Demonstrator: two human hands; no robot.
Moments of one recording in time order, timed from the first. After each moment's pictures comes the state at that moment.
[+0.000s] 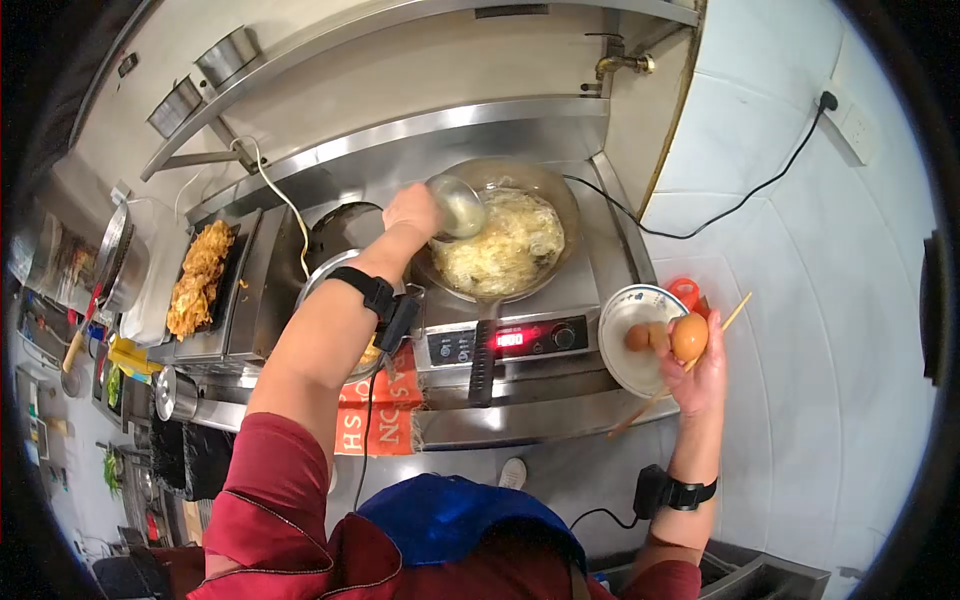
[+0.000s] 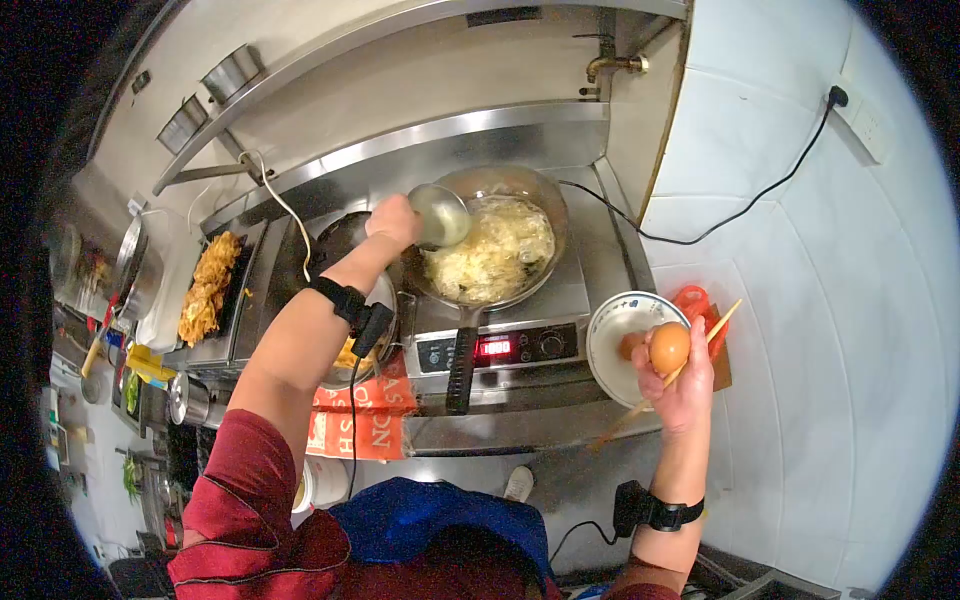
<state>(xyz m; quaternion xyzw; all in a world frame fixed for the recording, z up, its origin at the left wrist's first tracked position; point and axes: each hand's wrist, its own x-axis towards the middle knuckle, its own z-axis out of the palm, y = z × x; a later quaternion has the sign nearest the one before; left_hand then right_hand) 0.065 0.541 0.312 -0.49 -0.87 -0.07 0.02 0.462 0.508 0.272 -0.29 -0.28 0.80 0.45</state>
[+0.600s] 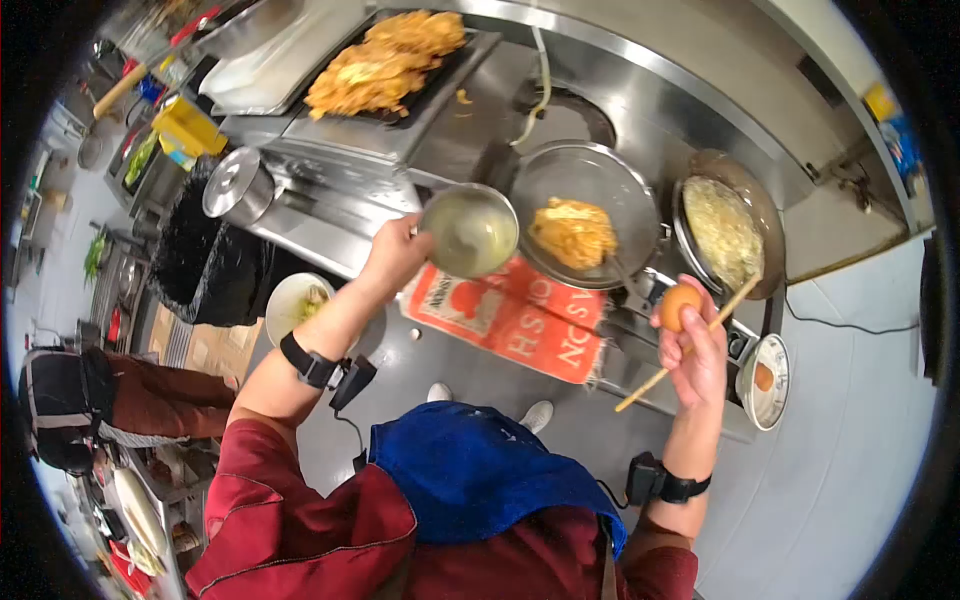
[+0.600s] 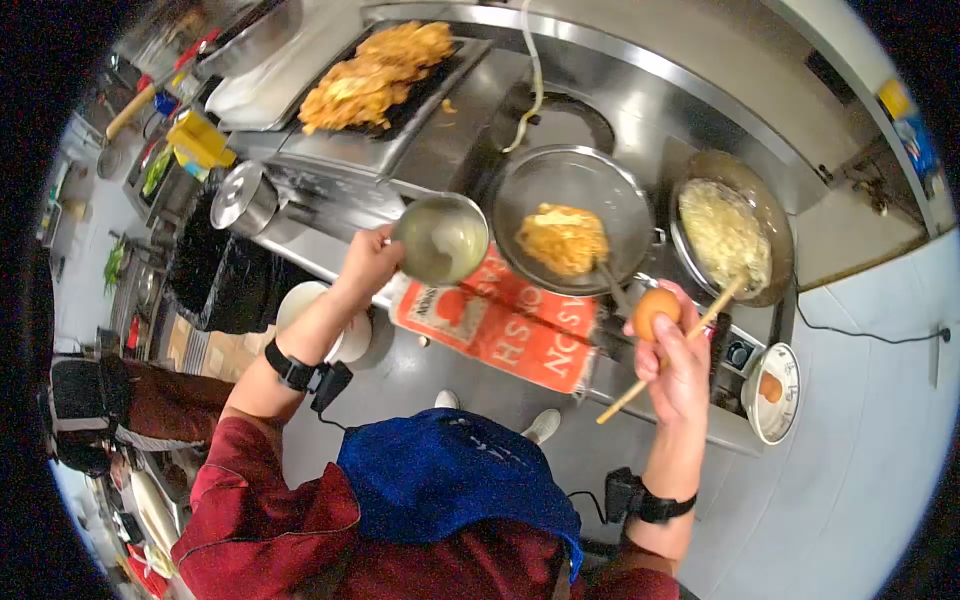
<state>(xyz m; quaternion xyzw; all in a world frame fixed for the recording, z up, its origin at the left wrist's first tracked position) -0.122 0.119 0.231 -0.25 -0.81 -0.49 -0.20 0.165 0.320 0.295 -0.29 -0.49 0.78 0.25</state>
